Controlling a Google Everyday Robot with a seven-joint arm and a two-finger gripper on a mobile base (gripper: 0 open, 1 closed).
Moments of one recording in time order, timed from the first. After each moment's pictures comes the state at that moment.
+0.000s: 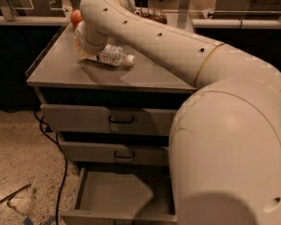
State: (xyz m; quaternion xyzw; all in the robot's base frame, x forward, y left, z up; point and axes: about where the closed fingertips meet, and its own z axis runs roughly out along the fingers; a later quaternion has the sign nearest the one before) arm 0.759 0.191 0.863 -0.86 0.34 -0.15 0.35
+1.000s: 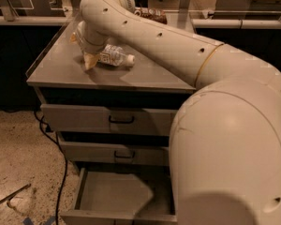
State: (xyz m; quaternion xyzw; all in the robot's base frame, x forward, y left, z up) arm 0.759 0.191 0.863 -0.86 0.34 -0.15 0.35
